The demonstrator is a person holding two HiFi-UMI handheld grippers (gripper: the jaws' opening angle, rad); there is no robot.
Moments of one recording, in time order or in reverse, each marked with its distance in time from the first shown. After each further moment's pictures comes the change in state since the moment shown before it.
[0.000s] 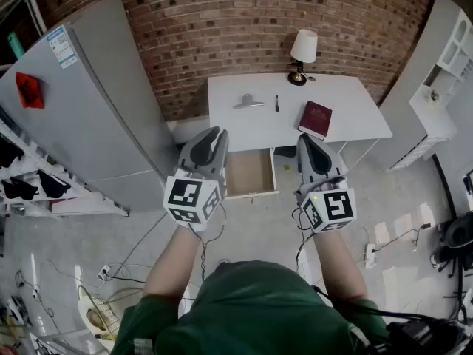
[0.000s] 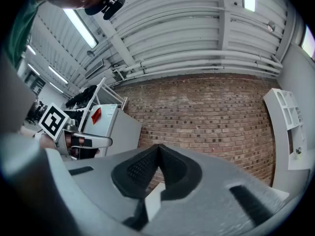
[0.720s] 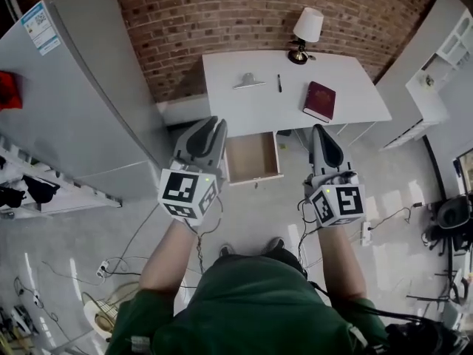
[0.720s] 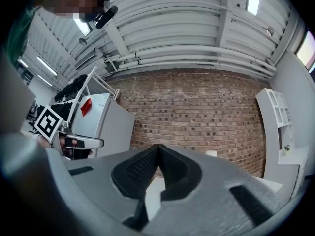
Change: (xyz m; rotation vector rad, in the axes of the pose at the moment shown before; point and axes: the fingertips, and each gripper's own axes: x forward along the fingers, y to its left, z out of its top) left arm -0.006 0.090 -0.038 -0.067 0.032 -0.052; right arm 0.053 0.037 -0.031 0.009 0.068 -0.100
